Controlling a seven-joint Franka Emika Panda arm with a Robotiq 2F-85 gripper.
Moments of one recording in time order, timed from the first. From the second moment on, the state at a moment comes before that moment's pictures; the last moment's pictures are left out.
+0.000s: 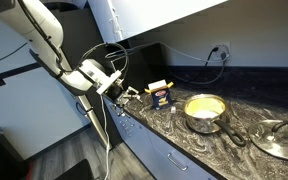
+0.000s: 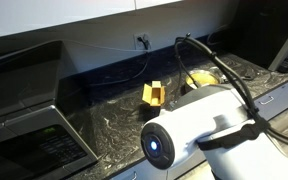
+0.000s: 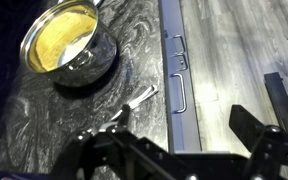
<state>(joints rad) 0.41 0.43 0.28 -2.08 -0.96 1.87 -0.12</state>
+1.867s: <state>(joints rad) 0.40 0.62 0.28 -2.03 -1.73 2.12 -0.56</state>
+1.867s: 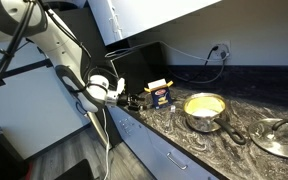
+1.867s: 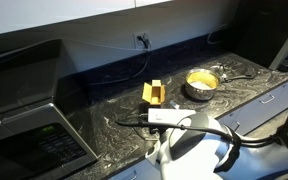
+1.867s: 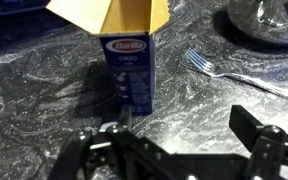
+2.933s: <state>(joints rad) 0.39 0.81 0.25 -1.81 -1.77 2.16 -0.71</state>
